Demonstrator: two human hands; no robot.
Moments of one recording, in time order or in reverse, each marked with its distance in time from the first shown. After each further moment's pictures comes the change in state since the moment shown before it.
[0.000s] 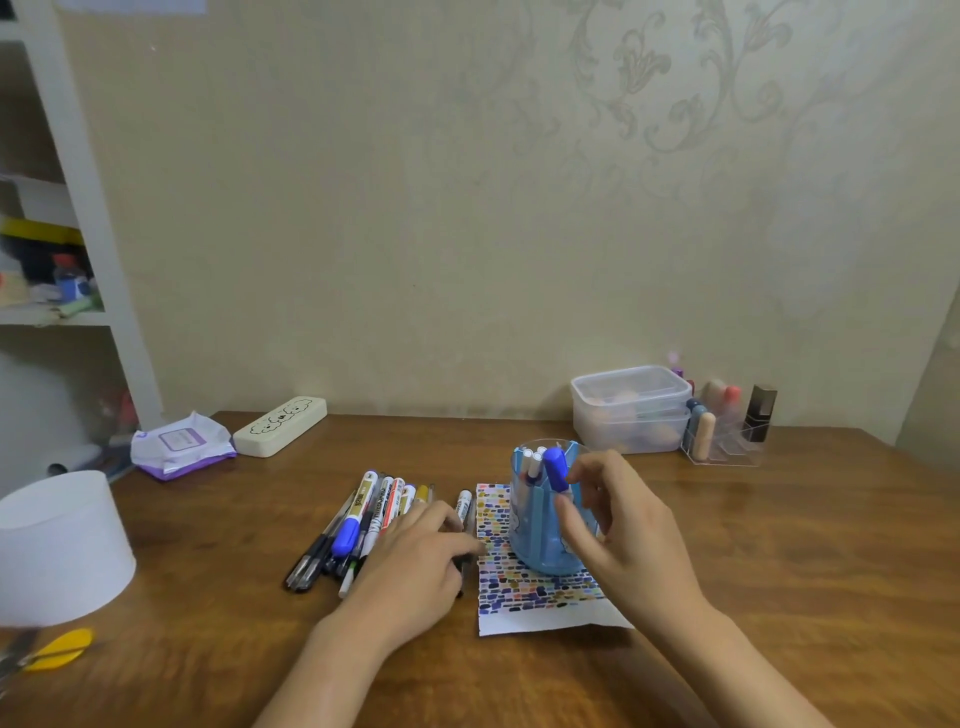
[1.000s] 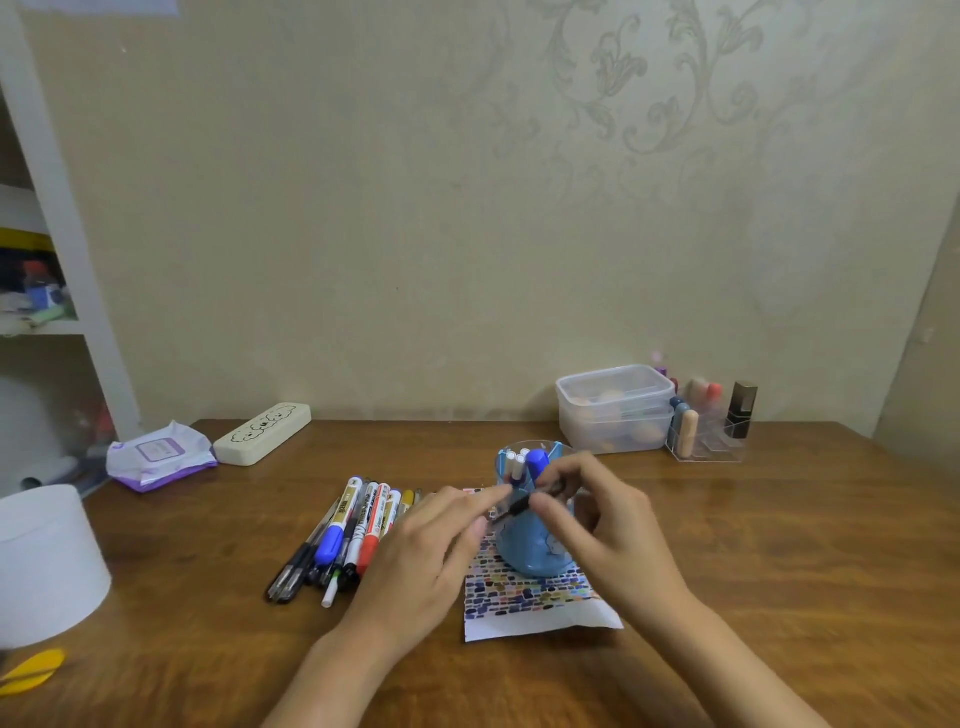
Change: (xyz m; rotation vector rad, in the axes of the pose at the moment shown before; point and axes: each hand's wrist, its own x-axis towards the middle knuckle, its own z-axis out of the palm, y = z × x) left_hand 0.000 0.028 -0.007 -0.330 0.299 0.188; right_hand 0.006 -0.010 -0.005 0.271 -0.056 0.034
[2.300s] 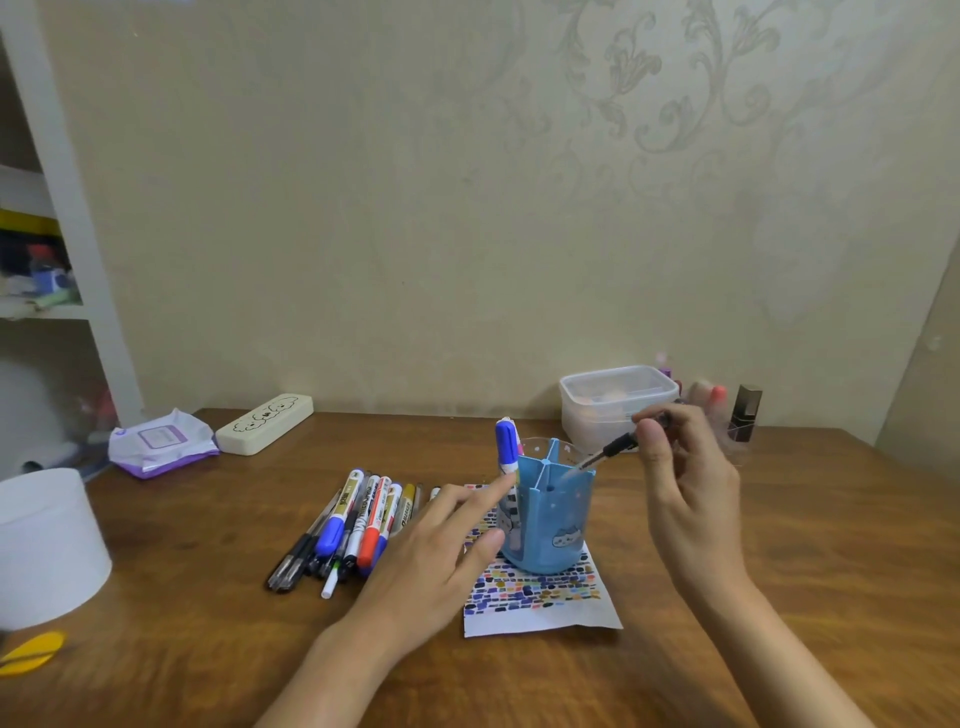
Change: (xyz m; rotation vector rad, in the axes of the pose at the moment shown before) left_hand 0.000 0.002 0.004 0.025 -0.145 -0.089; right_hand 0.017 0.013 -0.033 -0.030 0.448 -0.020
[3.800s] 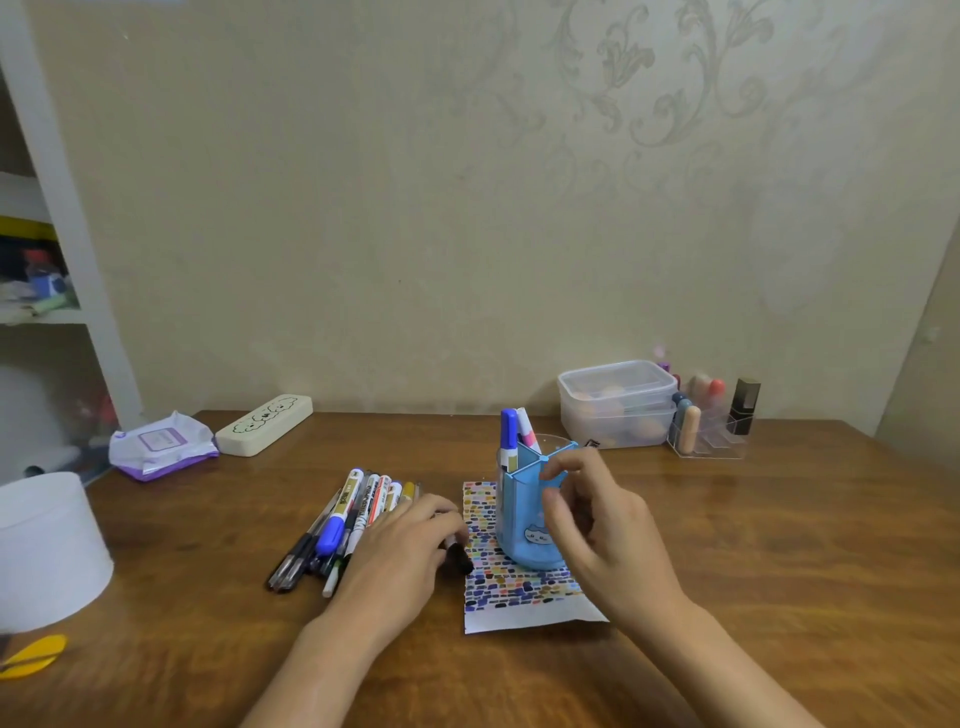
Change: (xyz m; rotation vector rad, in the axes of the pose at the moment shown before) left_hand -0.001 -0.022 -0.005 0.270 -0.026 -0.103; right_hand -0.040 -0.010 0.024 -0.080 -0.449 -0.061
